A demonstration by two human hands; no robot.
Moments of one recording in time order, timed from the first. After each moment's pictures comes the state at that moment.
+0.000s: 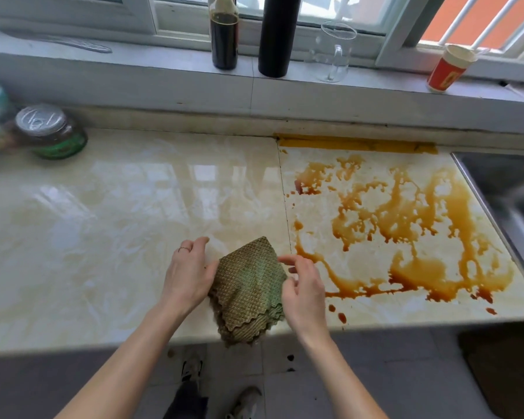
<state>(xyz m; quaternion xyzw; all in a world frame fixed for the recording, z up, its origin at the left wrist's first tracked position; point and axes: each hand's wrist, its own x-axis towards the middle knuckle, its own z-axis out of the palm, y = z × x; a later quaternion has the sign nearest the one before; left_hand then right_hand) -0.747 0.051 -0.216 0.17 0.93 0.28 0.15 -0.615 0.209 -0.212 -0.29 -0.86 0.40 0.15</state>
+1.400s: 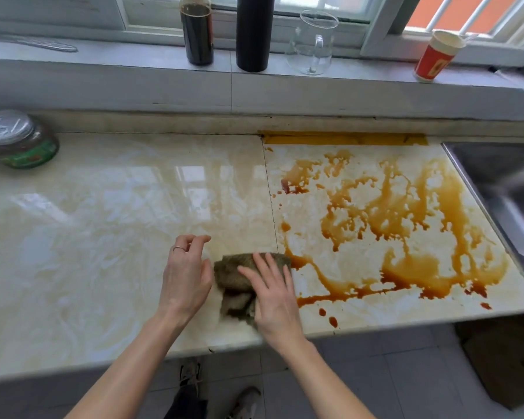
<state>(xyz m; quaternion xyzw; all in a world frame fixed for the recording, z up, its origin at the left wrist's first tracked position) -0.742 0.081 -0.215 0.22 0.92 0.31 0.04 -0.620 0.213 -0.273 -0.14 -0.96 0.22 0.07</state>
